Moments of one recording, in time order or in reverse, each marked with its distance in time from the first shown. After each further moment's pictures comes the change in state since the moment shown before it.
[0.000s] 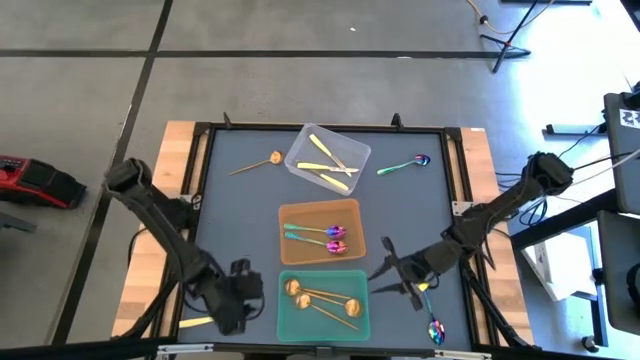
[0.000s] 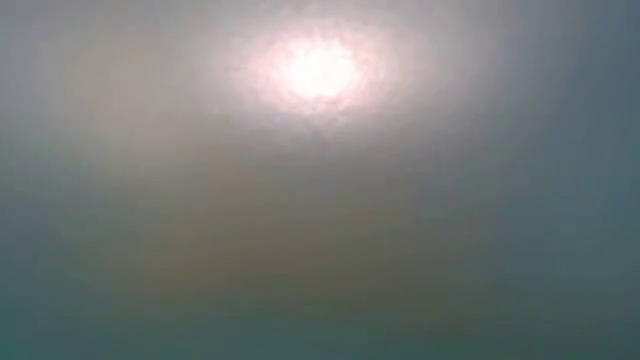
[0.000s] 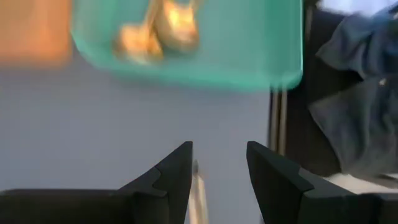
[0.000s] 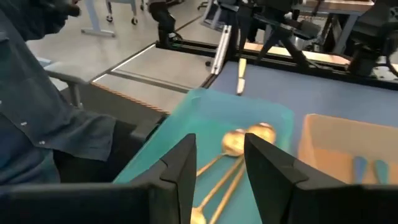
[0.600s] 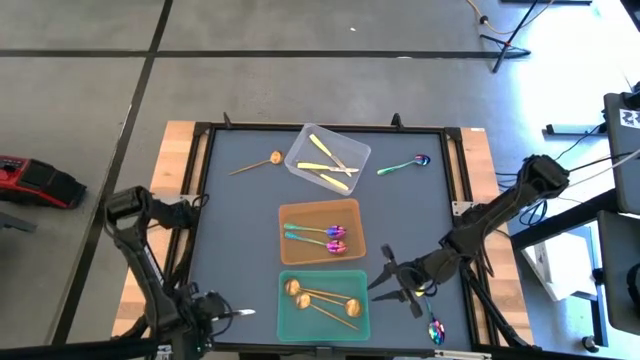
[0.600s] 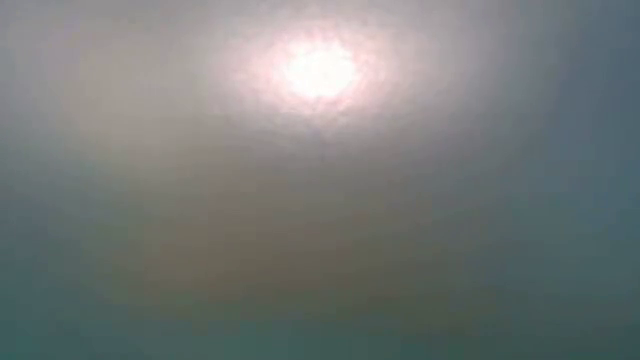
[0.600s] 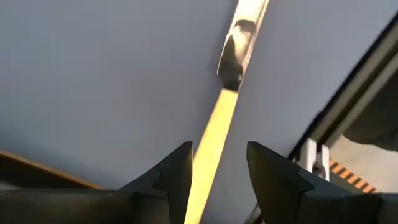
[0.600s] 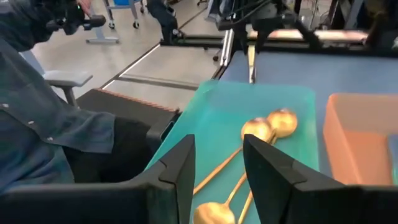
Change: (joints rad) left arm -0.329 0.231 0.038 -0.223 0.201 -0.712; right arm 0.057 0.071 0.002 0.046 0.031 0.139
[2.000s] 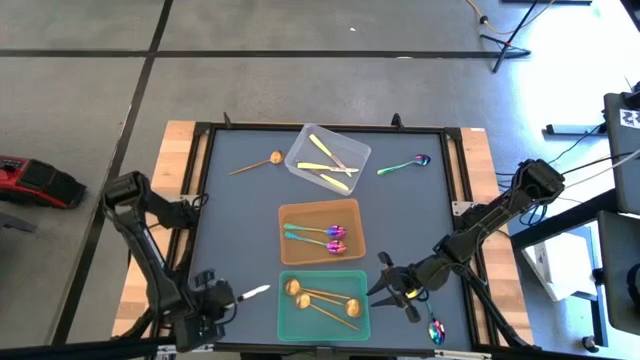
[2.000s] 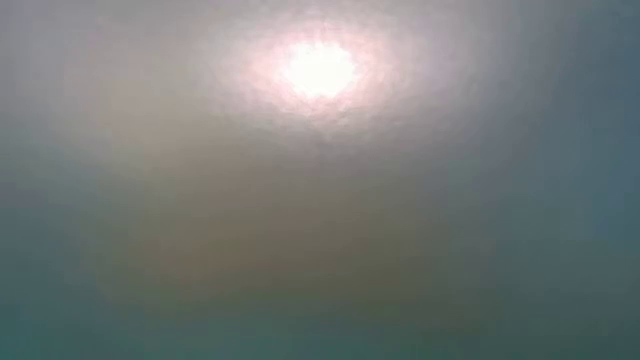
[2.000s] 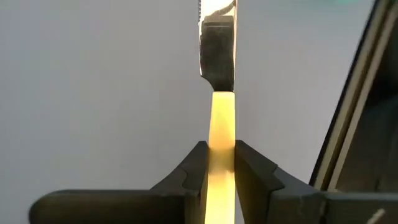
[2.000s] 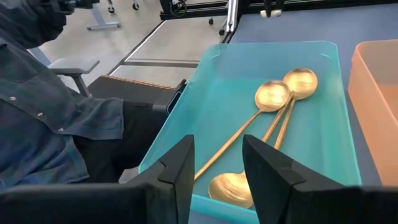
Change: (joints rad) left arm 0.040 -0.133 -0.124 0.105 -0.336 0.166; right arm 0.005 0.080 0.000 -0.015 -0.036 0.131
